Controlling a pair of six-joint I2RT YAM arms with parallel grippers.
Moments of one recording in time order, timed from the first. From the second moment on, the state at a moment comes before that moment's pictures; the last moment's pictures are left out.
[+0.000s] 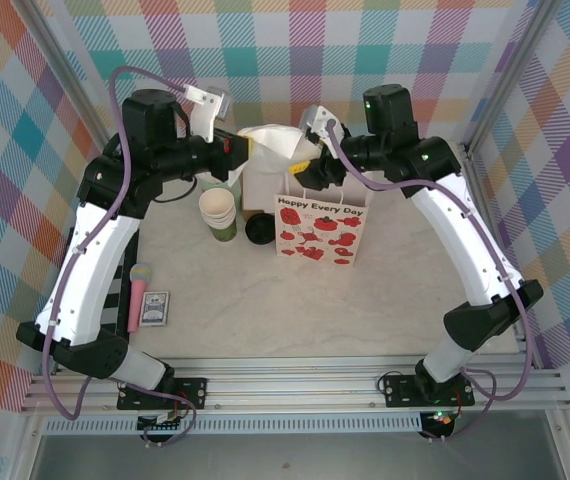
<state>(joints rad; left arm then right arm) -0.43 1.48 2.03 -0.93 0.39 -0.14 0.51 1.64 2.03 -0.88 -0.64 -0.53</state>
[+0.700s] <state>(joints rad) -0.42 1.35 1.71 -0.80 0.70 0.08 0.51 1.64 2.05 -0.75 -0.53 -0.36</state>
